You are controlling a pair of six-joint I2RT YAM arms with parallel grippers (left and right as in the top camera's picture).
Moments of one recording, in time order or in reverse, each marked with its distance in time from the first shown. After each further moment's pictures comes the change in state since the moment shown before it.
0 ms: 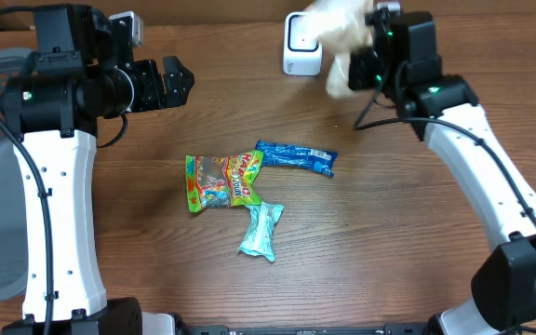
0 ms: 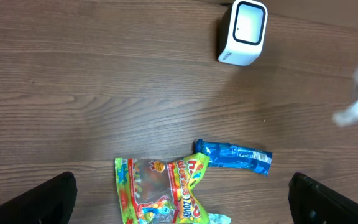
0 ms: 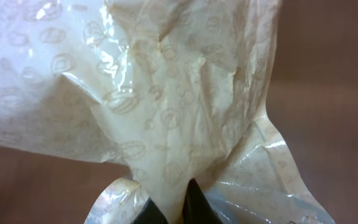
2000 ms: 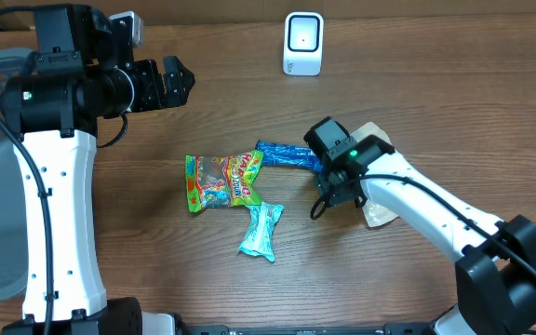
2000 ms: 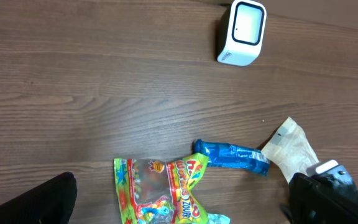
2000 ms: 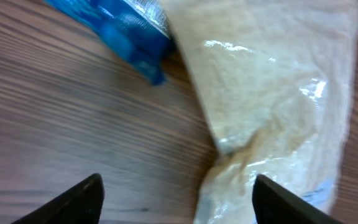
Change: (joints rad) left arm 0.000 0.000 0.000 0.001 0.003 0.000; right arm 0.307 -0.011 -0.264 -0.612 0.257 0.012
